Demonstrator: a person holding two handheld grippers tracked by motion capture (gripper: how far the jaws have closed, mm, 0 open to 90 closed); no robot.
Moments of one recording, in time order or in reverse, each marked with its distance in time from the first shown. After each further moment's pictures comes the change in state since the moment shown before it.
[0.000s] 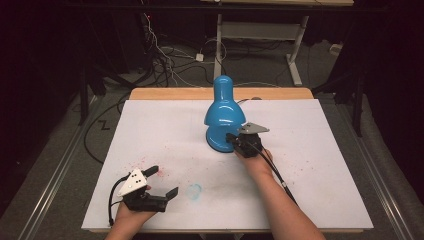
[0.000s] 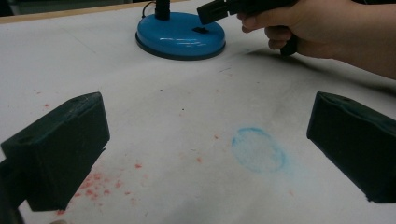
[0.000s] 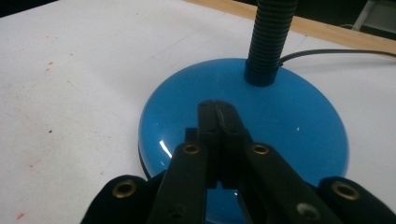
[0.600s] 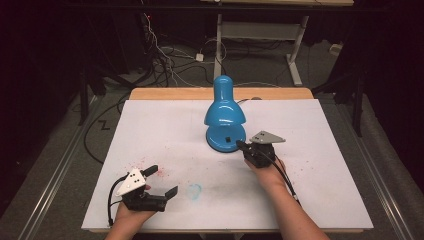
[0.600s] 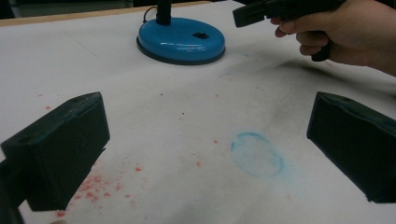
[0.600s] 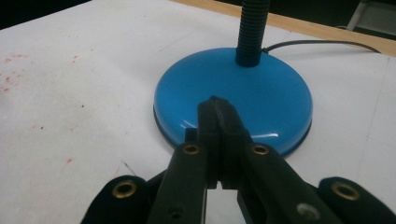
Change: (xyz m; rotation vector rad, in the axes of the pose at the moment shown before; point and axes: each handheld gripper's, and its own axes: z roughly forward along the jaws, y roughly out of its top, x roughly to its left) left arm 0.000 0.001 -0.001 -0.018 -0.002 -0.016; right arm 0.002 -0.018 -0.047 -0.015 -0.005 0.024
